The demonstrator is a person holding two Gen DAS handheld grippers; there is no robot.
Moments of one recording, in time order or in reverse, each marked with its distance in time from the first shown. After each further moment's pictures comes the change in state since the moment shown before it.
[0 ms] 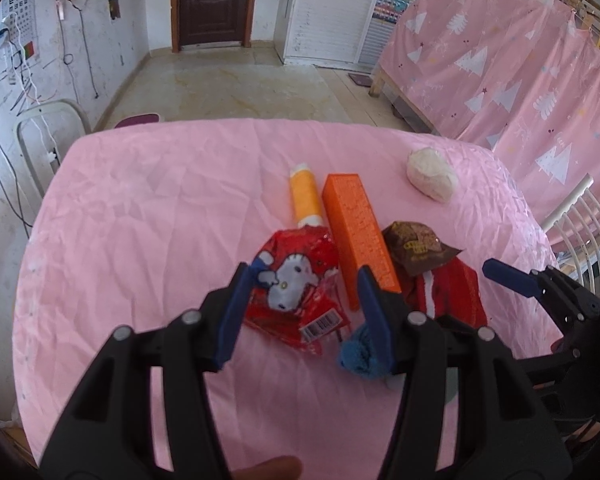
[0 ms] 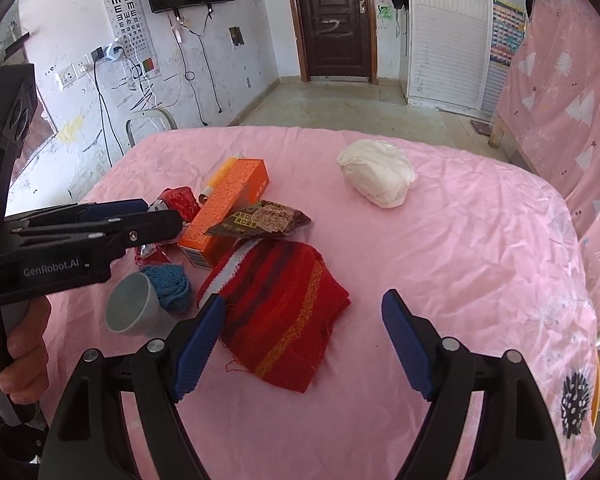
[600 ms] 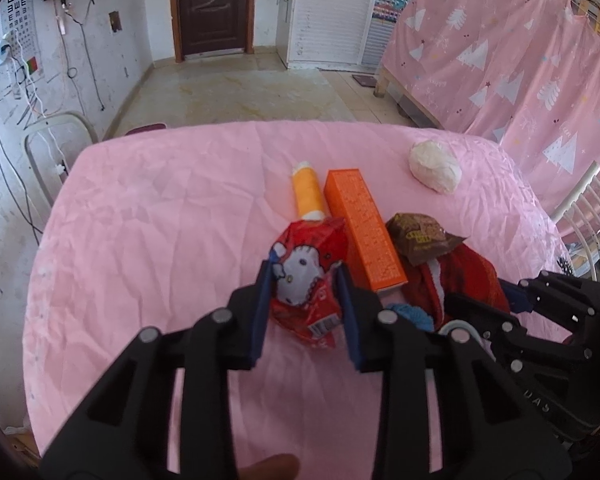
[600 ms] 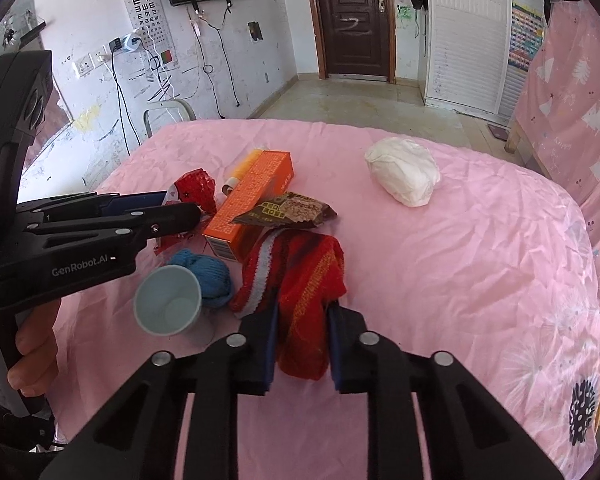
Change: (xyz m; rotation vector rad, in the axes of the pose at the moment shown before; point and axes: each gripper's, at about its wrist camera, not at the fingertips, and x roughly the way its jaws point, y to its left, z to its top) left arm -0.006 -0.008 -0.005 0.036 -0.027 0.050; right arm -0.004 0.010 -0.003 -0.045 0.003 0.041
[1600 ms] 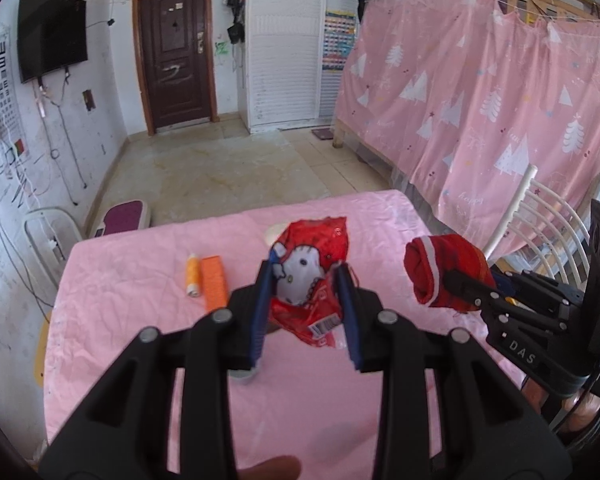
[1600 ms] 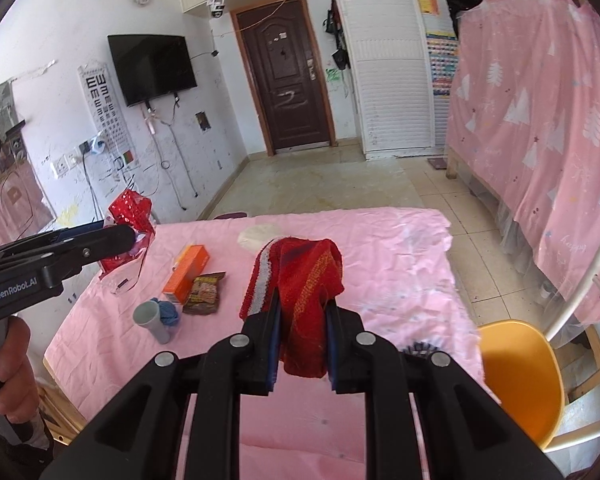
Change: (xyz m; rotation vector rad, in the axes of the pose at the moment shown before) left arm -0.107 -0.139 0.011 0.159 -0.212 -0.051; right arm -0.150 -0.104 -0.053 0.201 -0.300 -0.100
